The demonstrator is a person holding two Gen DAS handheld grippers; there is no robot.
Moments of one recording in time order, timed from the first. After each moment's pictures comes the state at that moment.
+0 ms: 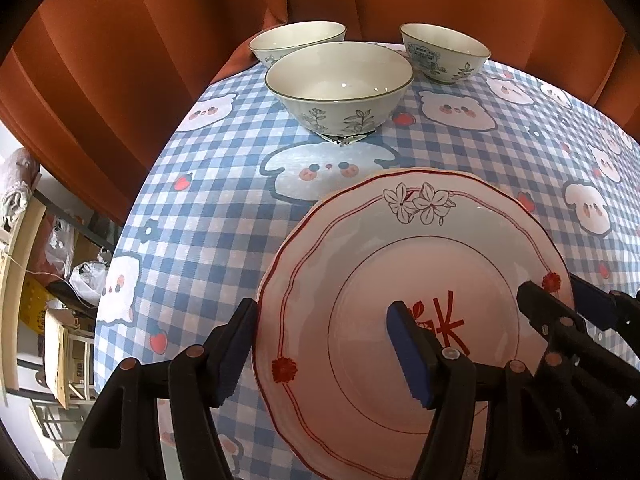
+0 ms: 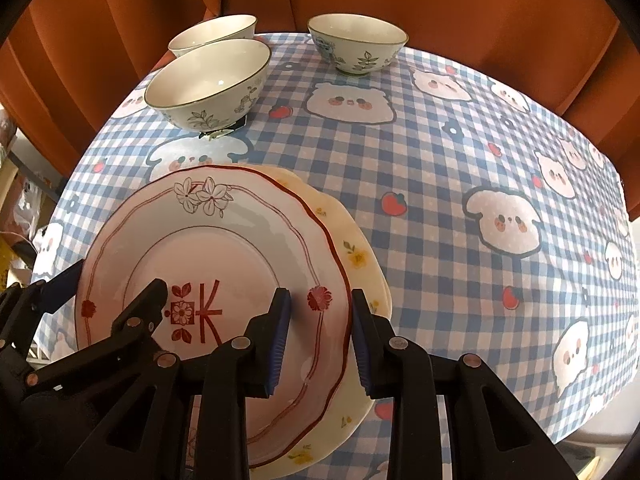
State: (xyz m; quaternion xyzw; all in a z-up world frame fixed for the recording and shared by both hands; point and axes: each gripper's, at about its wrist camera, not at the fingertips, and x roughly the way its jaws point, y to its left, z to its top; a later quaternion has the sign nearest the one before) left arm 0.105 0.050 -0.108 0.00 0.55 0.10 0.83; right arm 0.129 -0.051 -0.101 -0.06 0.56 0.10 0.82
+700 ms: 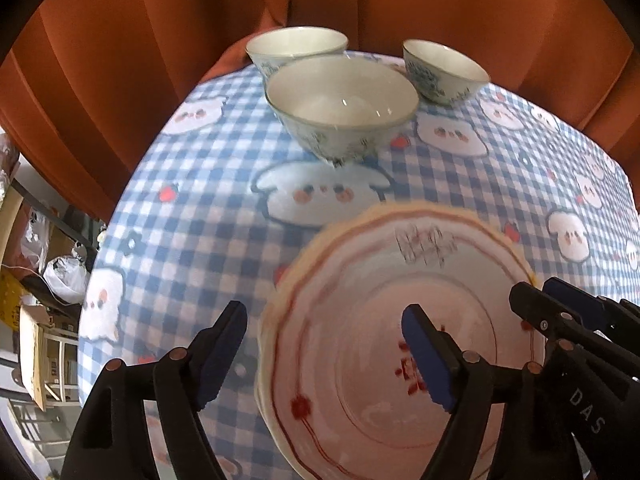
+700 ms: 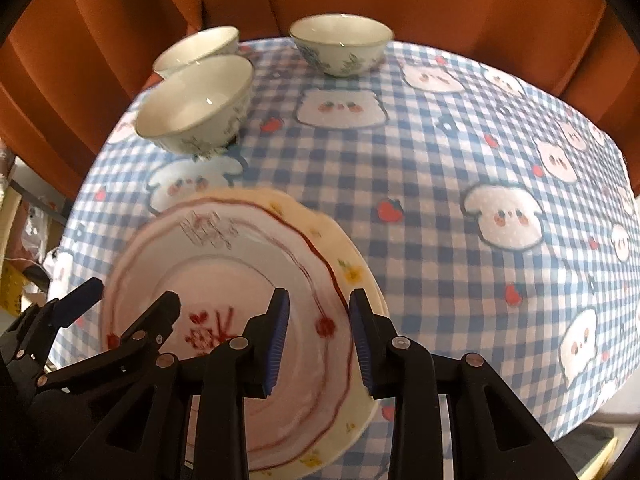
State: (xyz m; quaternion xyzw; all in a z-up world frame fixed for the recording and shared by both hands) left arm 0.126 0.074 -0.095 -0.05 0.54 0.07 0.84; right arm 0.147 -0.055 -0.089 -0.02 0.57 0.10 0.82
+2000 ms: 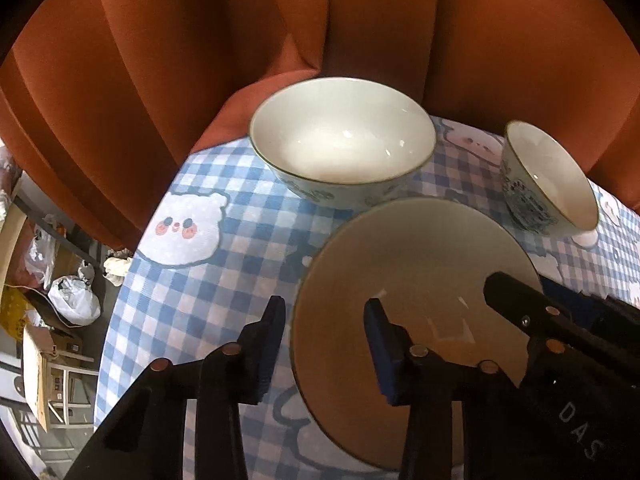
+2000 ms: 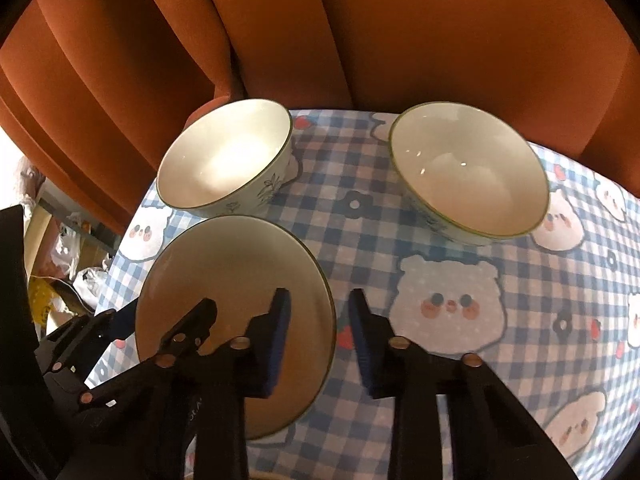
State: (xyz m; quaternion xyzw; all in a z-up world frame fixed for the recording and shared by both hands) left arm 0.292 0.131 -0.113 -0.06 0.53 0.12 0.84; right arm 0.328 0.019 -0.103 0.00 0.54 0.19 0.82
